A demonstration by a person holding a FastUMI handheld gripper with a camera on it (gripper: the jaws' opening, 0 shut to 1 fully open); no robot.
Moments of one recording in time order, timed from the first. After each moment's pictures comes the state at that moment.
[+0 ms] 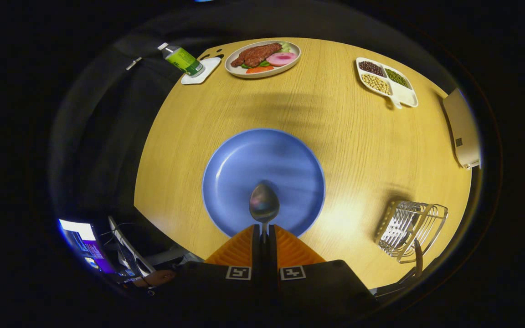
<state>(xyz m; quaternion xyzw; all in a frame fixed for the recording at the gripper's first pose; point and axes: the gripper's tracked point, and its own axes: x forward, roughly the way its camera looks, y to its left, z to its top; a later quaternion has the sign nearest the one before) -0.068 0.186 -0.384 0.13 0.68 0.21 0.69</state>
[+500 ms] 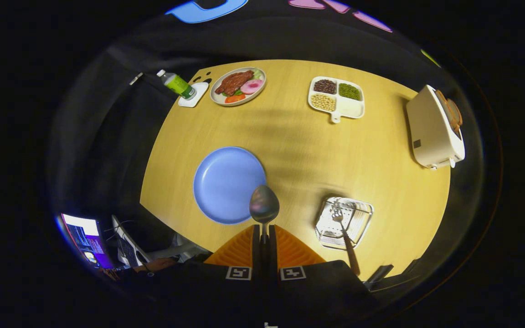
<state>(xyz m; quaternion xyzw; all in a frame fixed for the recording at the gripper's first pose) -0.059 0.046 -0.325 0.12 0.67 0.18 0.71</state>
